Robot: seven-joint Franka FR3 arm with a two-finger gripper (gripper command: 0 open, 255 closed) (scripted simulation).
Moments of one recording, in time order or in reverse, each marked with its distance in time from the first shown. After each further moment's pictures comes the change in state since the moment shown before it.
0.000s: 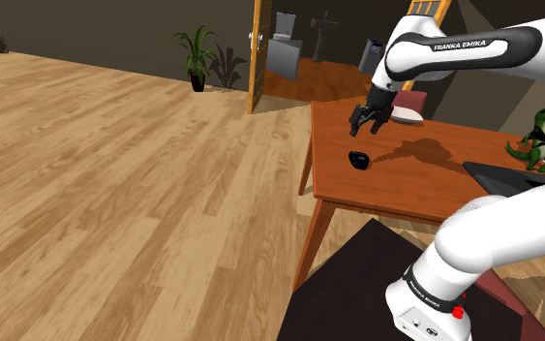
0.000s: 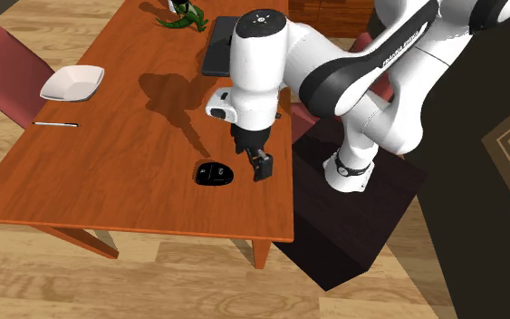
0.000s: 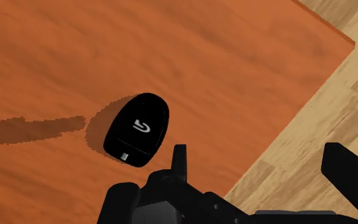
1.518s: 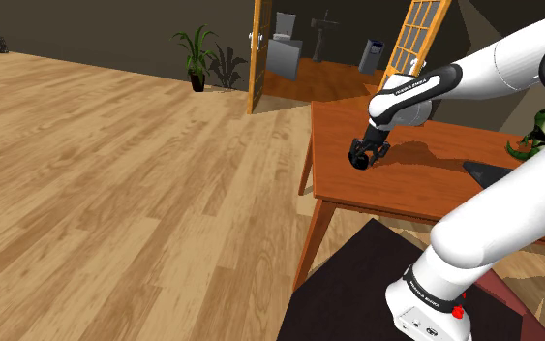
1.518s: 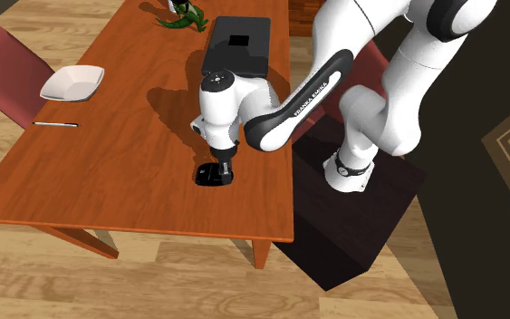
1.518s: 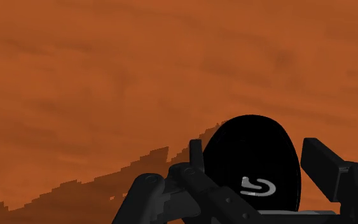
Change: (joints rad) arm -0.111 0.335 -0.135 -0.094 0.032 0.397 0.113
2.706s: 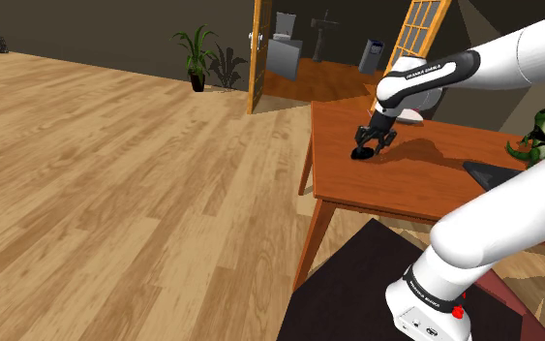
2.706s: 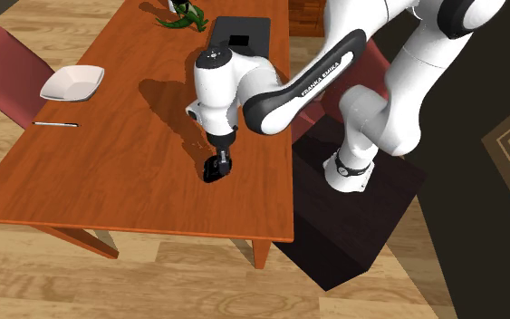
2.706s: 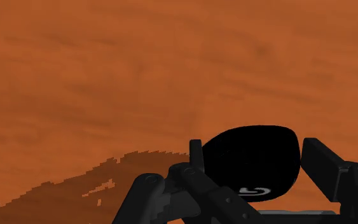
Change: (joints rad) arm -0.008 -0.078 0.012 0.070 -0.020 -0.147 0.014
